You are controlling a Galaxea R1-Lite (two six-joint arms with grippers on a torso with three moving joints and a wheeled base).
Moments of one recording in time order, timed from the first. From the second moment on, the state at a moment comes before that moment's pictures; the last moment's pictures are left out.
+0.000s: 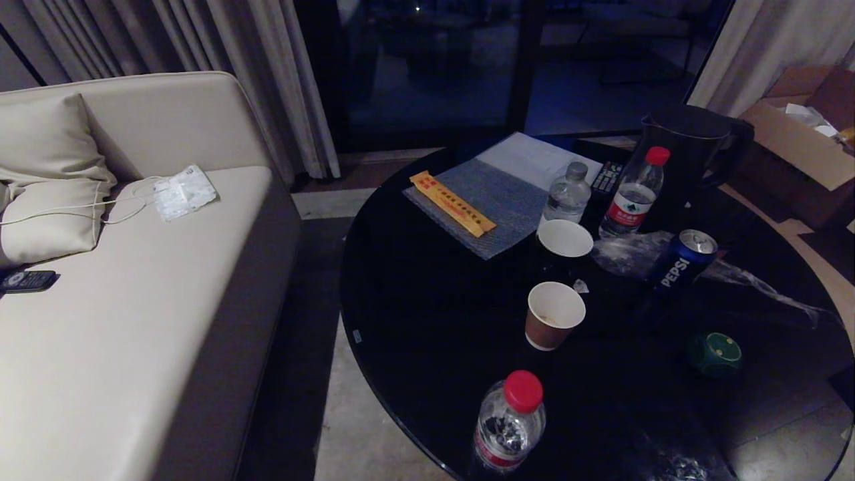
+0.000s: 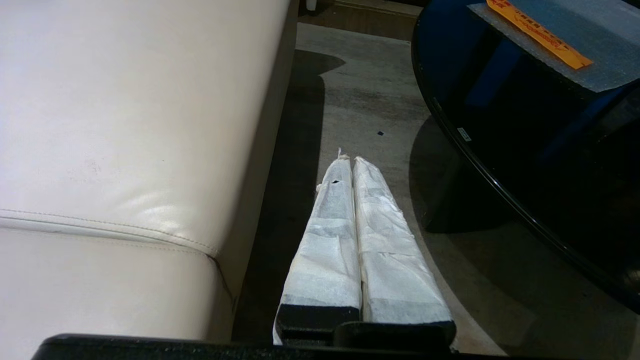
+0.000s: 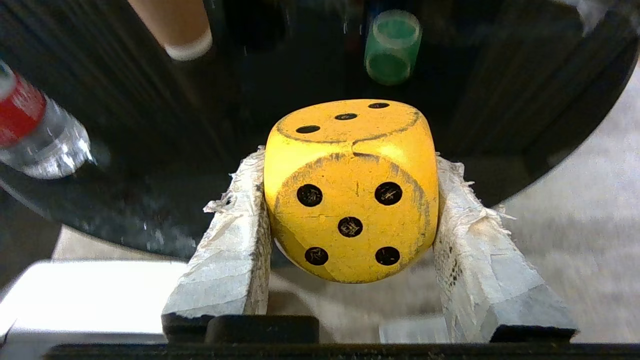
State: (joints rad) left arm 0.00 0.00 0.00 -0.01 0.07 -0.15; right arm 0.01 0.04 -0.08 0.16 0.02 0.00
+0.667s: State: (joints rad) left arm 0.00 0.00 0.00 -0.01 0.07 -0.15; right arm 0.01 0.00 -0.07 0.17 0.02 0.01
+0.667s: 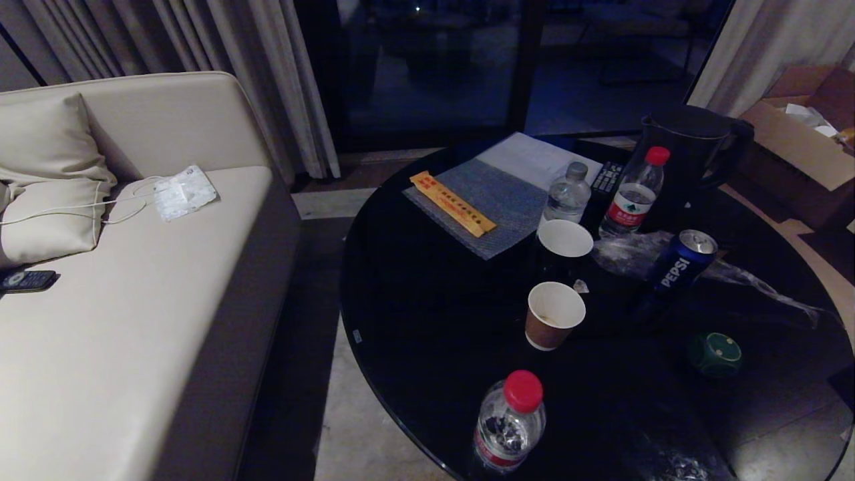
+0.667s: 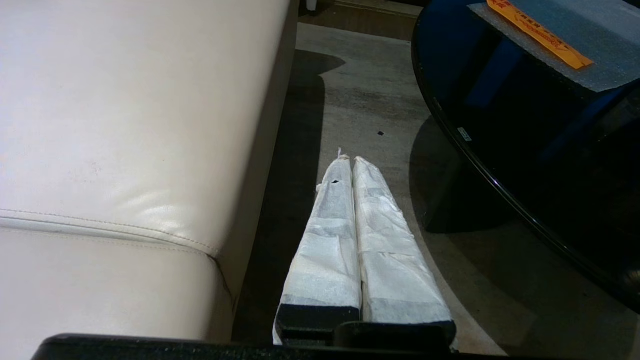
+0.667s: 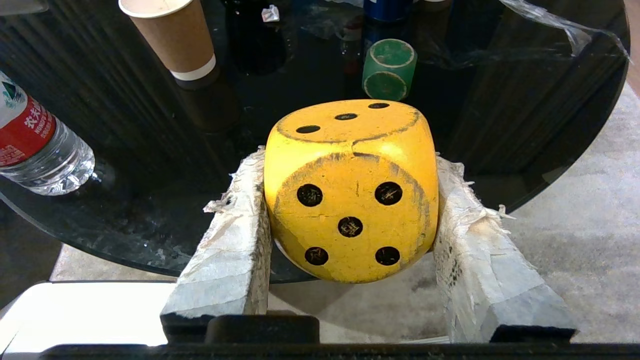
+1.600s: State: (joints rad) left arm 0.00 0.00 0.00 -0.01 0.07 -0.15; right arm 0.01 0.00 -0.07 0.17 0.02 0.01
